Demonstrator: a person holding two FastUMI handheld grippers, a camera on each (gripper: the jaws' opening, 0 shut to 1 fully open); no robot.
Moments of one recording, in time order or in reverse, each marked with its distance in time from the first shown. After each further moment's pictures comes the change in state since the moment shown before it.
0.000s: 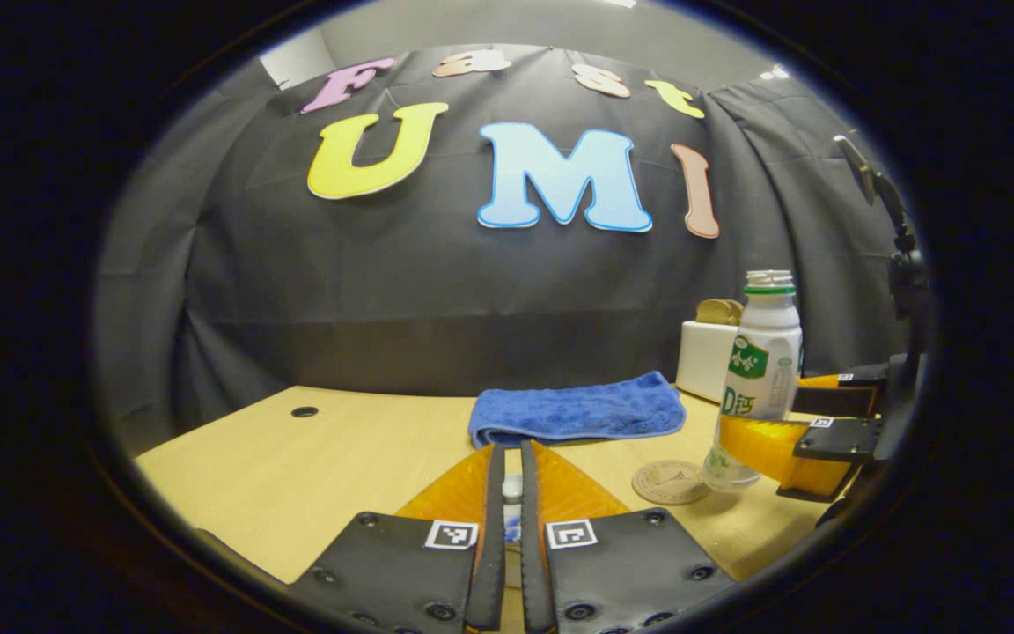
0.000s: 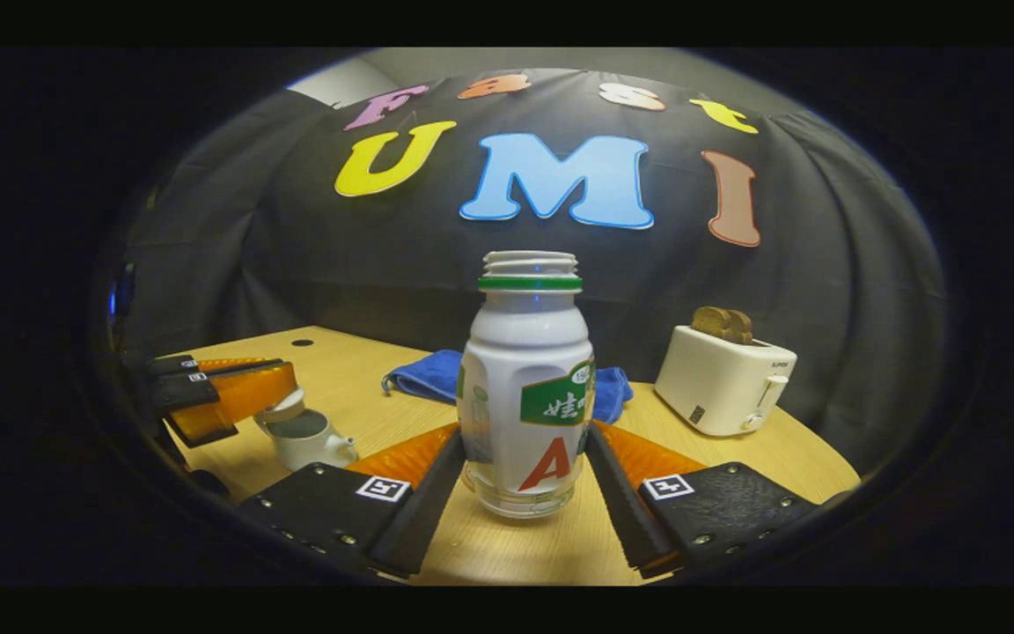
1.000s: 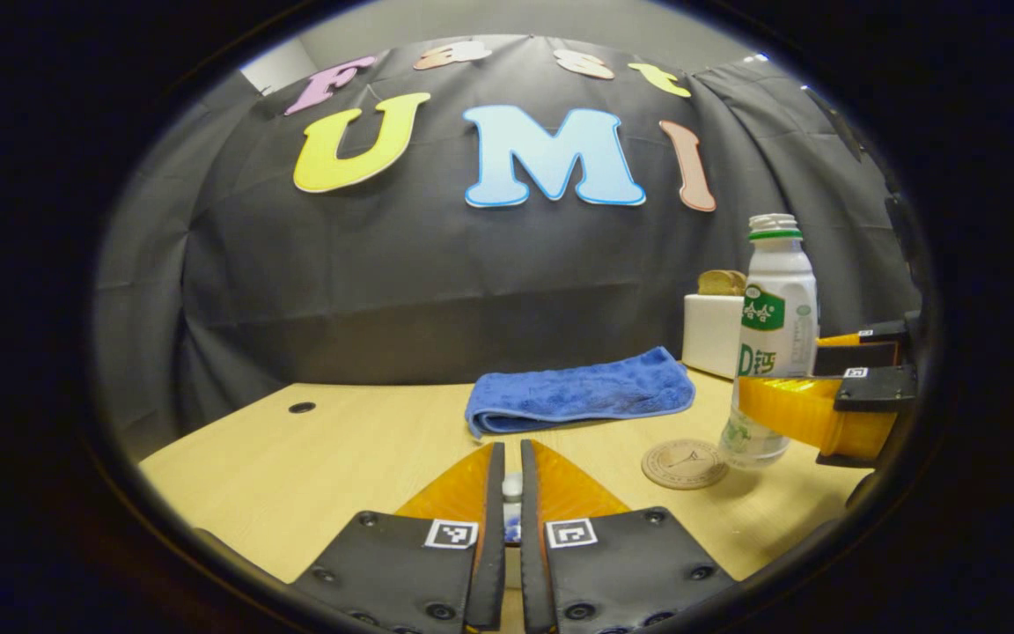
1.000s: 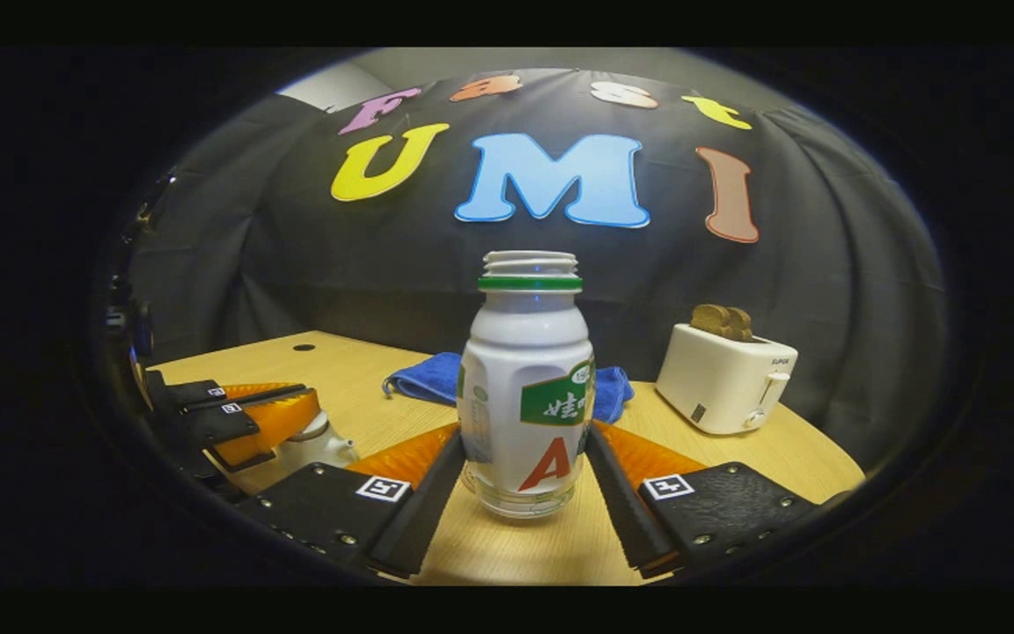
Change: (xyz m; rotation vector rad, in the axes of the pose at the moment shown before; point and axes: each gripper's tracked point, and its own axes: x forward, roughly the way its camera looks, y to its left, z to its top) left arm 0.012 -0.006 -0.020 0.050 0.033 0.023; right arm 0.001 0.000 -0.001 0.014 0.004 0.010
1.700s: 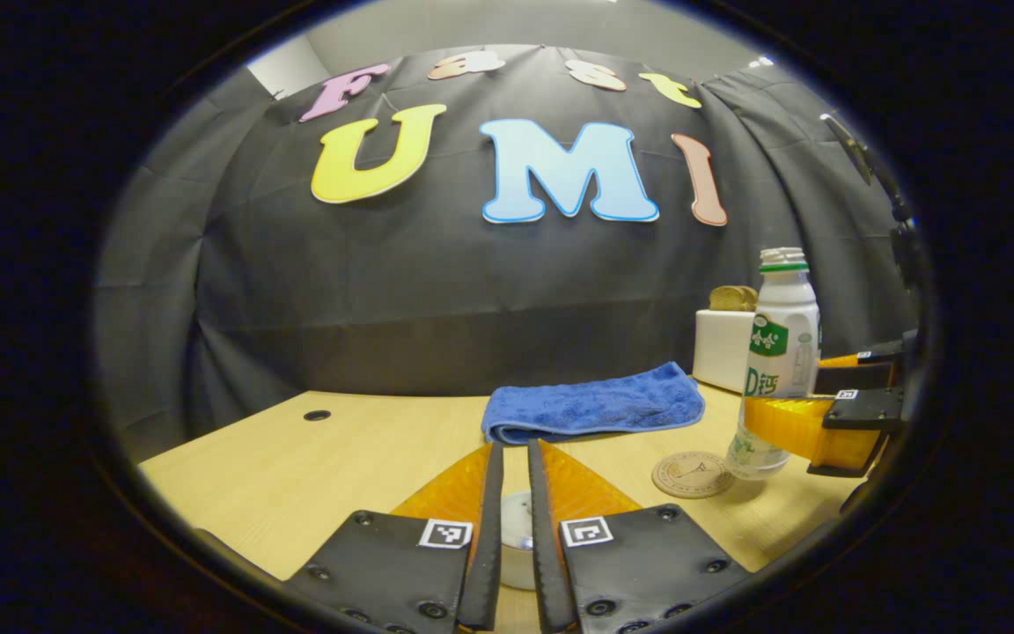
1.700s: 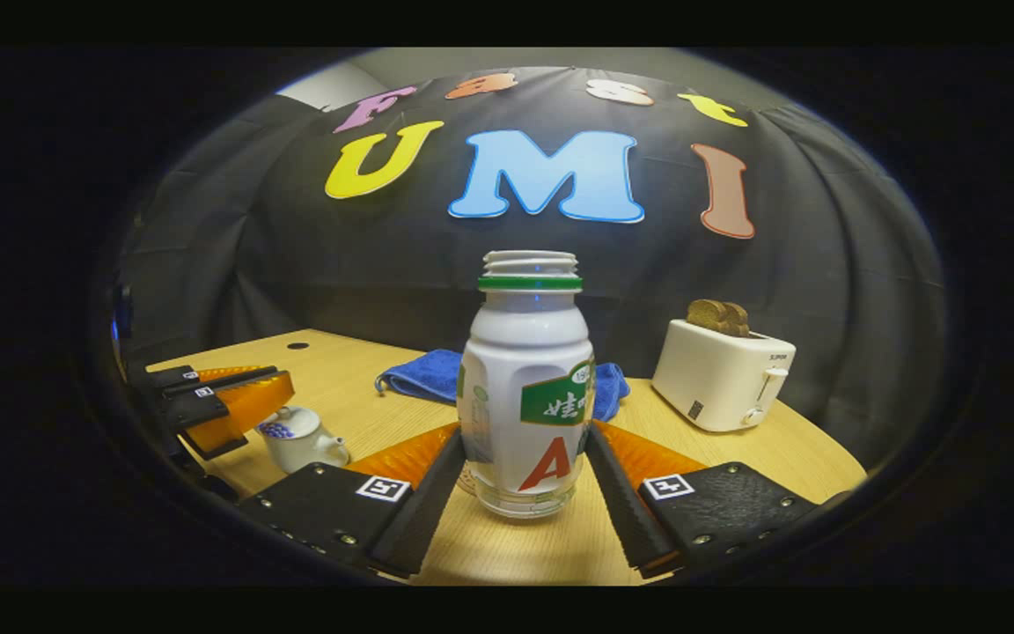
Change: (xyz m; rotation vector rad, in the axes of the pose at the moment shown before) left arm -0.011 0.020 0.016 -0.022 -0.051 0.048; right arm 0.002 -0.004 -0.003 0.009 0.009 -0.016
